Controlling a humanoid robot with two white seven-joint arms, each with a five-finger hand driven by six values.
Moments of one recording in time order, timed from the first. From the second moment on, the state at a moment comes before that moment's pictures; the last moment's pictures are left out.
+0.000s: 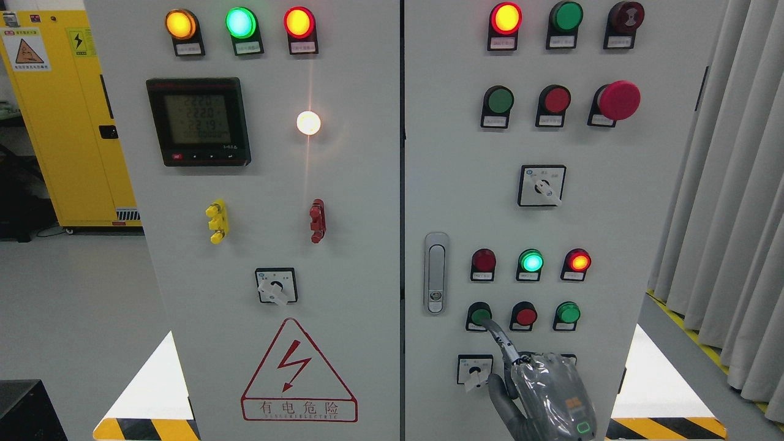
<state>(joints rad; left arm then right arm) 0.06 -0.10 -0.05 -0.10 0.07 -0.13 -0.05 -0.22 0.00 0.04 -1.74 1.16 -0.30 -0.05</state>
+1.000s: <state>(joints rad) 0.06 -0.10 -0.05 -0.10 0.07 -0.13 -0.05 -0.25 0.00 0.05 -1.67 1.12 -0.30 -0.05</state>
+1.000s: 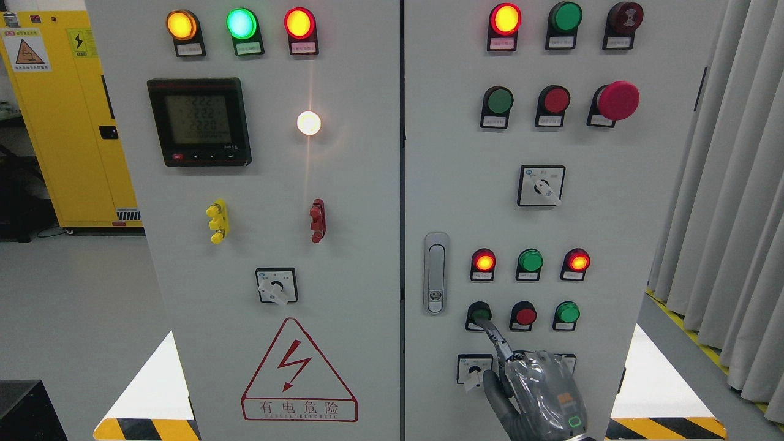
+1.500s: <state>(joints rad) 0.06 -0.10 -0.05 -0.10 0.07 -0.14 -0.05 -0.26 0.00 0.05 -1.66 1.10 -0.30 -0.06</state>
